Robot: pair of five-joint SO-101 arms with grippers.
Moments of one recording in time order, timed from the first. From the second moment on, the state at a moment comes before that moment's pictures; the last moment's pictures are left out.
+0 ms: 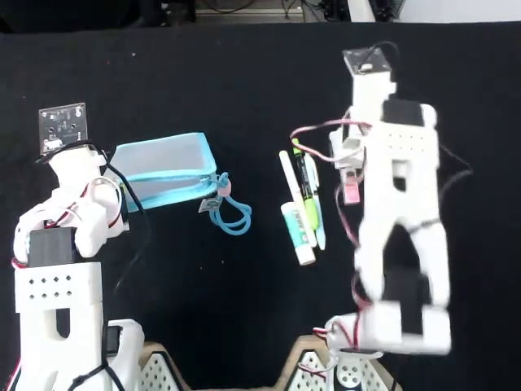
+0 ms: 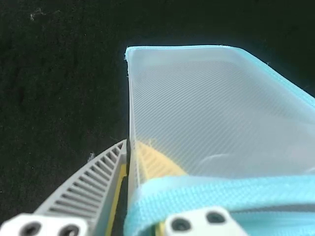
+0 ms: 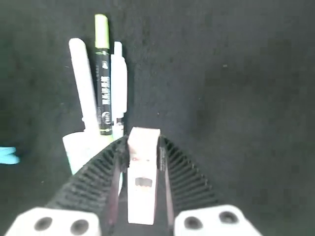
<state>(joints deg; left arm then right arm) -11.9 -54.2 43.6 67.4 2.2 5.2 -3.5 4.4 78.4 13.0</state>
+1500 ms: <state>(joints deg) -11.9 -54.2 44.4 67.4 2.2 -44.7 -68.1 80.8 -13.7 7.3</state>
